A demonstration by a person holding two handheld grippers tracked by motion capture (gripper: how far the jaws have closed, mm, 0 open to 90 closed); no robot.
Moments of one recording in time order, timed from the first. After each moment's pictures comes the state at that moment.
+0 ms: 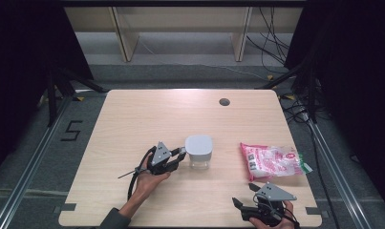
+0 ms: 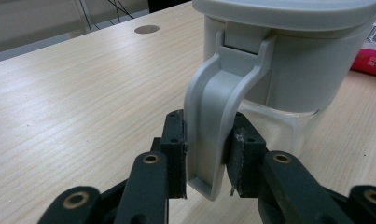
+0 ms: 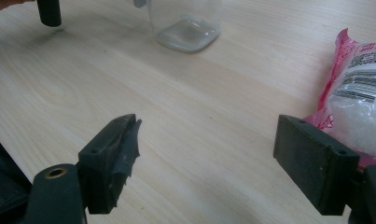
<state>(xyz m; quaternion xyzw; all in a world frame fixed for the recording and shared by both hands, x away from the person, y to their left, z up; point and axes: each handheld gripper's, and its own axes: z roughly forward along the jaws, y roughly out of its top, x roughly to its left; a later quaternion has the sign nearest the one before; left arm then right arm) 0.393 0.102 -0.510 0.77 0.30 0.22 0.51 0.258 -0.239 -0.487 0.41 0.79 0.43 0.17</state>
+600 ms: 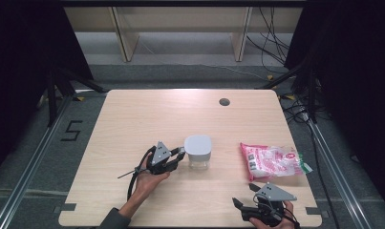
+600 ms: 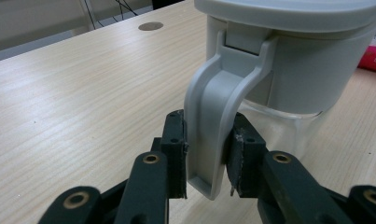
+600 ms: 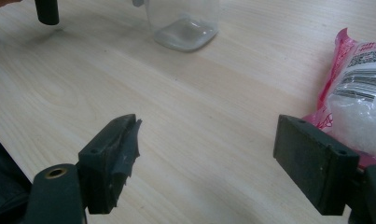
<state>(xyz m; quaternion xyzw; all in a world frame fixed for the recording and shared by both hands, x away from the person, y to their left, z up) 0.393 0.103 -0.509 0.77 0.31 0.22 0.51 0.260 -0.241 -0.488 0.40 0.79 0.43 0.17</state>
